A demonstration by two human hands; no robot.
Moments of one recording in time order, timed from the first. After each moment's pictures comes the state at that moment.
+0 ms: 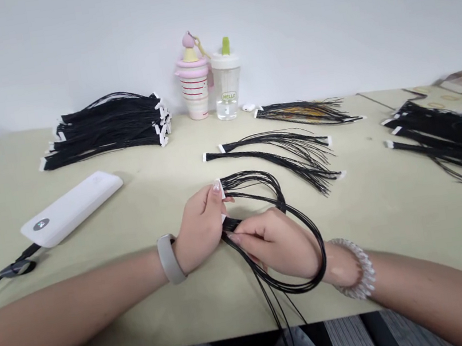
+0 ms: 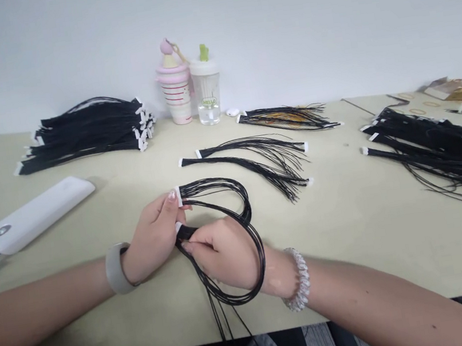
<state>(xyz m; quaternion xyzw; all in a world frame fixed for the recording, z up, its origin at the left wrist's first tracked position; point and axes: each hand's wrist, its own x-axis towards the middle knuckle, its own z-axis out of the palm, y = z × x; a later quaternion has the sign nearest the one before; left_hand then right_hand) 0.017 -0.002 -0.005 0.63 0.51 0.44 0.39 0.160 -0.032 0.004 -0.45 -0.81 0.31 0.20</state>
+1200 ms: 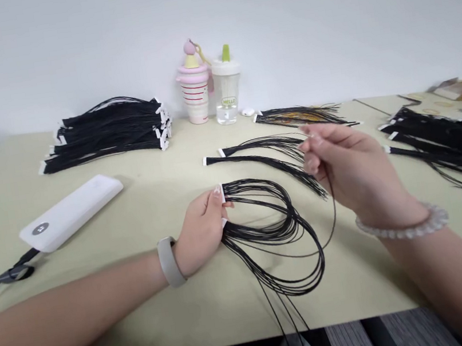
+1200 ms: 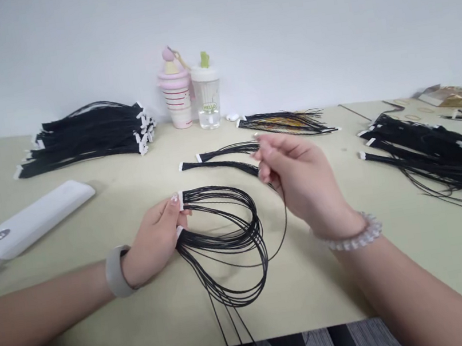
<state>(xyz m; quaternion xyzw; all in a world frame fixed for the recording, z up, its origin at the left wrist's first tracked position) 0.017 -0.001 0.001 0.61 0.52 0.42 0.43 0.225 0.011 0.051 -0.46 -0.48 0.43 0.61</state>
